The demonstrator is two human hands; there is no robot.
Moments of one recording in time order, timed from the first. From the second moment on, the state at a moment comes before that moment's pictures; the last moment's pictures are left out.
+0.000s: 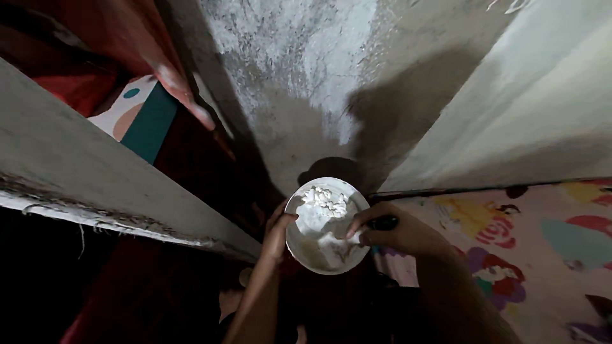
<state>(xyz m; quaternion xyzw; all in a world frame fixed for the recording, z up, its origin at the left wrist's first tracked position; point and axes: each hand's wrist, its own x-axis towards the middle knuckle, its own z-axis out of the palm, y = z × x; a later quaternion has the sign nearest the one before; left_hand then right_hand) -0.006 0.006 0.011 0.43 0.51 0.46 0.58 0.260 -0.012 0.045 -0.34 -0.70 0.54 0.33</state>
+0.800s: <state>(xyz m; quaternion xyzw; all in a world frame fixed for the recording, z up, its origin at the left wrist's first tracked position) -0.013 0.007 0.018 0.51 0.53 0.31 0.60 0.282 -0.016 0.054 -0.22 -0.82 0.48 0.21</state>
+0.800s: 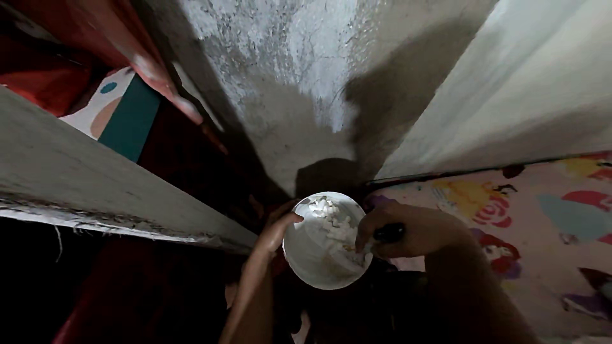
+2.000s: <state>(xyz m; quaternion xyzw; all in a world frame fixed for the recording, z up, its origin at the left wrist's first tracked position) -0.001 0.006 0.012 0.35 0.51 0.53 0.58 0.254 -0.013 0.054 -0.42 -0.65 0.48 0.42</state>
